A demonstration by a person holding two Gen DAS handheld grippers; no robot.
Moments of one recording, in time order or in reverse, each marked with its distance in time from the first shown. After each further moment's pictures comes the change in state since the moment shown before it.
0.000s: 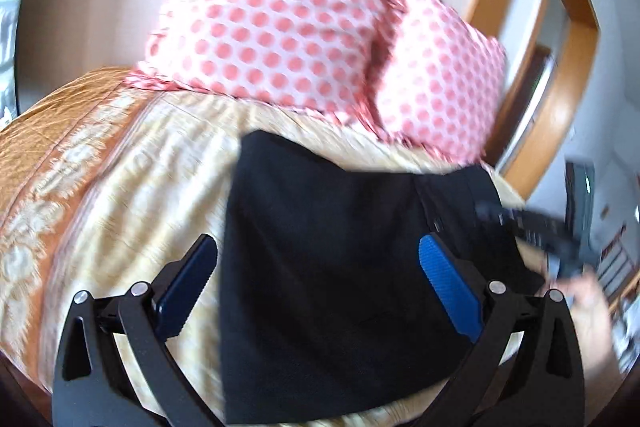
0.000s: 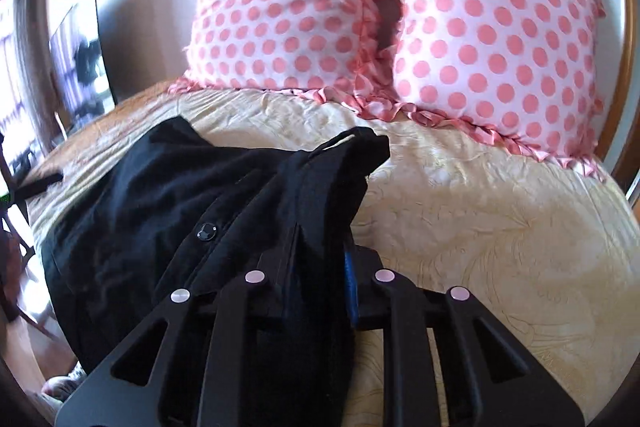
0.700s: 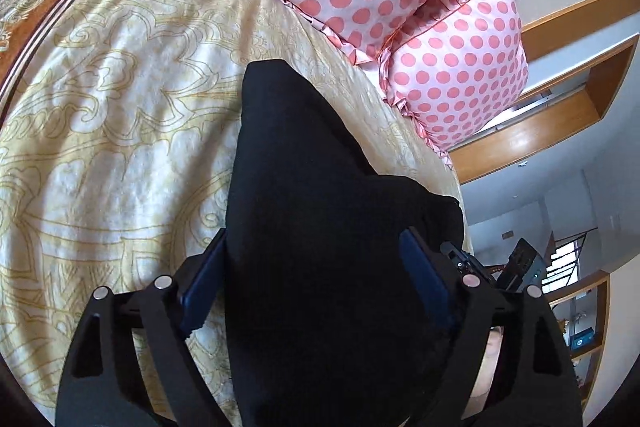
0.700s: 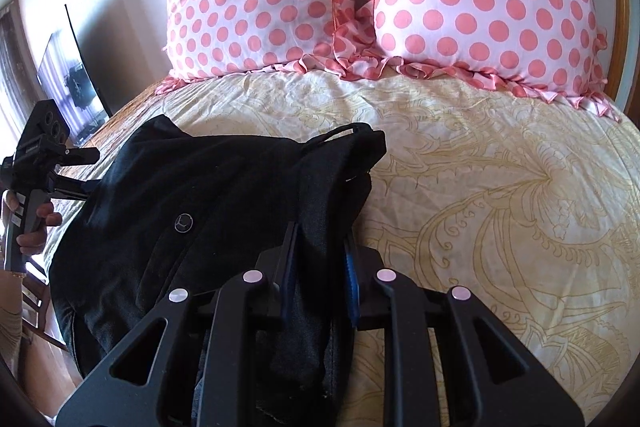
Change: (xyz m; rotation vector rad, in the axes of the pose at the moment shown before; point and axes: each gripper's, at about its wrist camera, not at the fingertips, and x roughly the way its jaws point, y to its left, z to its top) left arm 0.109 0.083 0.043 -0.367 0.439 -0.308; right arm 0.026 -0.030 -0.007 0.167 0.091 0.065
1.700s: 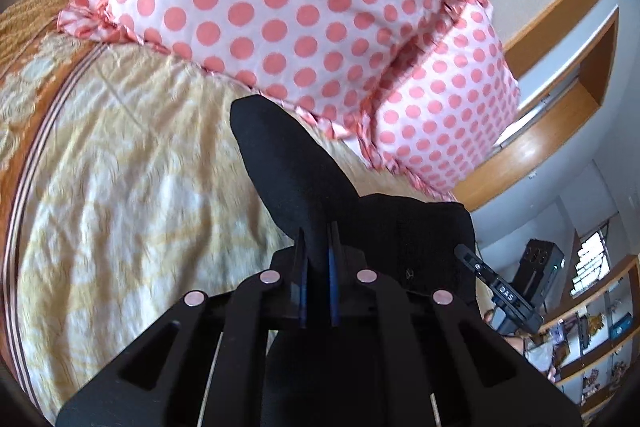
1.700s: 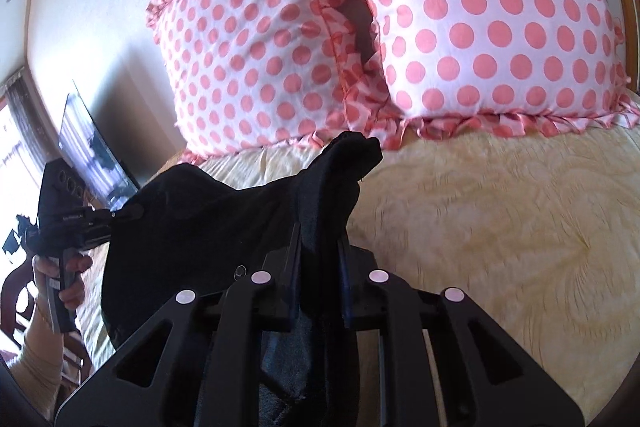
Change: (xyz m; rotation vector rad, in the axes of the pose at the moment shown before) left arm -0.006 -0.038 0.056 0.126 -0.212 0.069; right arm 0.022 -0.020 0.065 0.148 -0.152 0.134
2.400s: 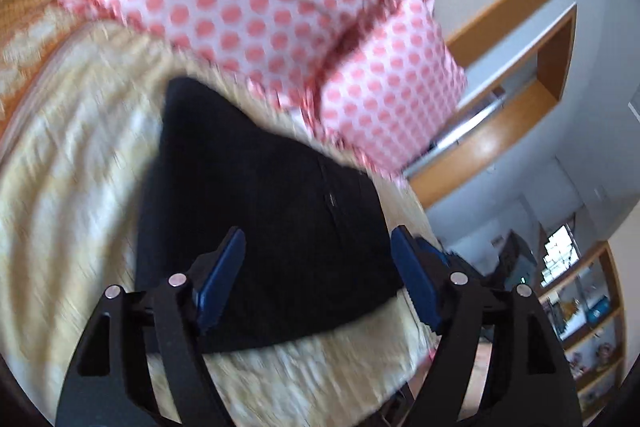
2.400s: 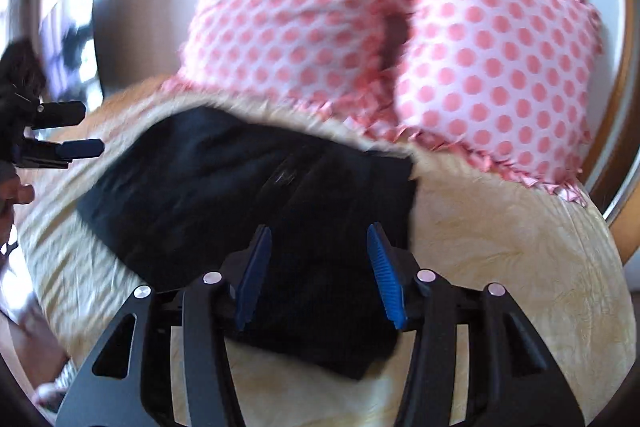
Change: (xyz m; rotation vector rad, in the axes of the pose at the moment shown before) left arm -0.044 -0.033 -0.086 0.015 0.021 -0.170; right arm -0.039 0.104 -0.065 -0.390 0.066 -0.281
